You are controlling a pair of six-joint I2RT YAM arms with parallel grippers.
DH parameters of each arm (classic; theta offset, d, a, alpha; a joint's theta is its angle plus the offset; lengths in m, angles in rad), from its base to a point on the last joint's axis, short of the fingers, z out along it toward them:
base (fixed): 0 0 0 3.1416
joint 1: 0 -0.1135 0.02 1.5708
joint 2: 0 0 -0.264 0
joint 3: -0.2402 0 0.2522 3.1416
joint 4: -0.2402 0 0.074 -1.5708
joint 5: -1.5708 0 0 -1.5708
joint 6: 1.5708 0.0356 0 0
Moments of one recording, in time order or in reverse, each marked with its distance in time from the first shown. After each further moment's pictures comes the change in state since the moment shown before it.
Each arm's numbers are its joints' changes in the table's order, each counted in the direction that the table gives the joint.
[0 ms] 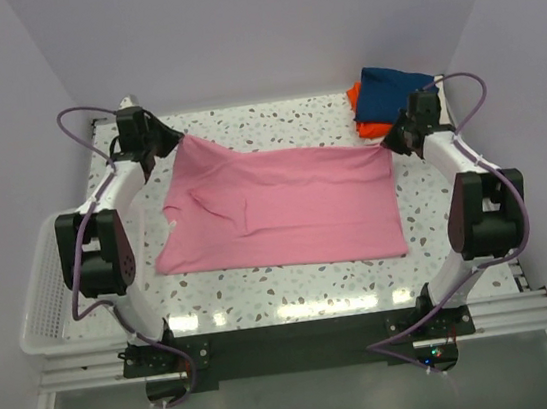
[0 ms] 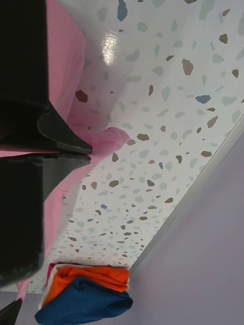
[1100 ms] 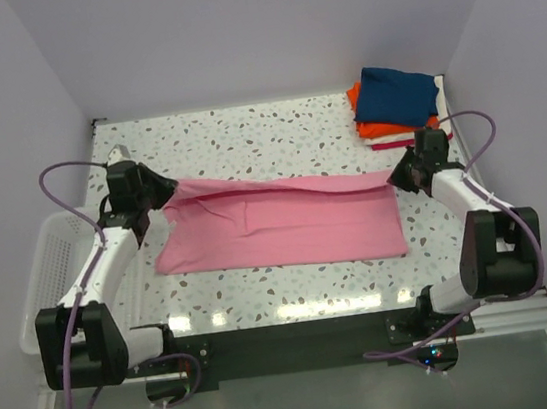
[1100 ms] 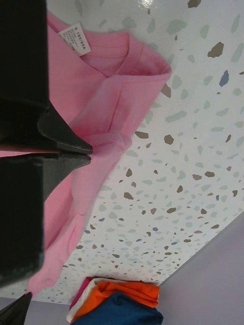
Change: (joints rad) left arm -0.003 -0.531 0.513 -0.050 0.057 -0.013; right arm 0.015 -0.251 0.352 0.016 0.000 0.008
